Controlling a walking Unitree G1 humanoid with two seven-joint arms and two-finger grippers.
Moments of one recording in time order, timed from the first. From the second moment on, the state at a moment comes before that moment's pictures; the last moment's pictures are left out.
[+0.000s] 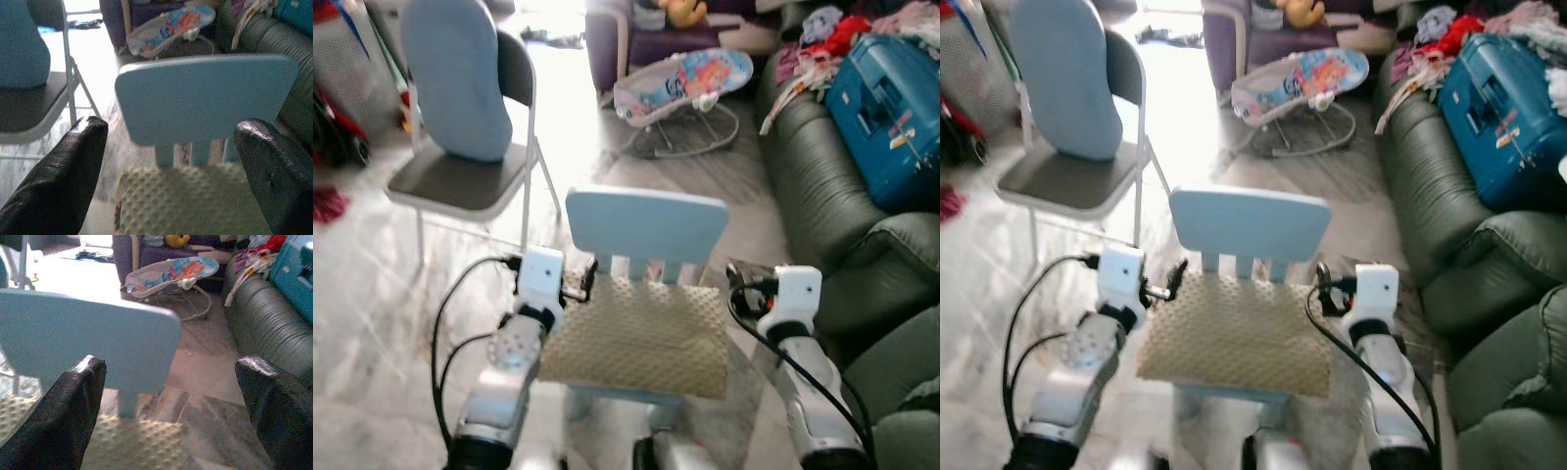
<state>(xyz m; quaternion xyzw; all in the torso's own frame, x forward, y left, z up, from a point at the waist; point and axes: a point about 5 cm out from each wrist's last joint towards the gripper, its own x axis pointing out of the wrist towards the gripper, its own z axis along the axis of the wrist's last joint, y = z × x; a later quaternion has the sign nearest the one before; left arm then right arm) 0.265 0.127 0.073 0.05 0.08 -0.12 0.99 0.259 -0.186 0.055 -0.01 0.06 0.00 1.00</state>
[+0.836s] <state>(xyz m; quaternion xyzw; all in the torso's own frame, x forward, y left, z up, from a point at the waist) 0.265 0.163 0.070 0.10 0.08 0.00 0.99 0.258 -0.172 0.052 0.01 0.07 0.04 1.00</state>
